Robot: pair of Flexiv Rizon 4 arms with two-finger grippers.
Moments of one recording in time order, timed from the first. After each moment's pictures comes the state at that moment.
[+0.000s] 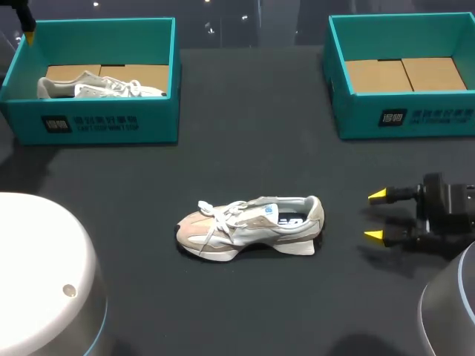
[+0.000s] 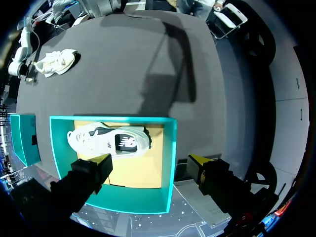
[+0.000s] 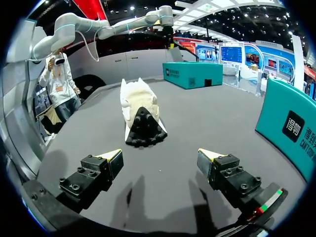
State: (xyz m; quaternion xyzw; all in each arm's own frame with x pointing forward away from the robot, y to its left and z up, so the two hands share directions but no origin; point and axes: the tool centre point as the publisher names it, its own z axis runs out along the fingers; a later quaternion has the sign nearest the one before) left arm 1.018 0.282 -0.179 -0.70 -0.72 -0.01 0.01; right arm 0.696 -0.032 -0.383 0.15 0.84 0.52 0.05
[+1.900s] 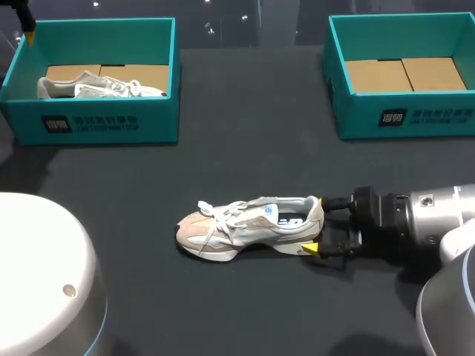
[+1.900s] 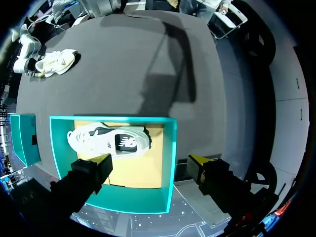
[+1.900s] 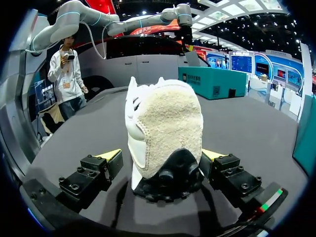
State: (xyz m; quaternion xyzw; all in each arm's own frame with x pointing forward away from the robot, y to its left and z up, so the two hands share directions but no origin) left arm 1.018 0.282 -0.178 -0.70 -0.72 -0.01 0.01; right arm 0.687 0.092 -0.401 0.10 0.83 0.55 0.04
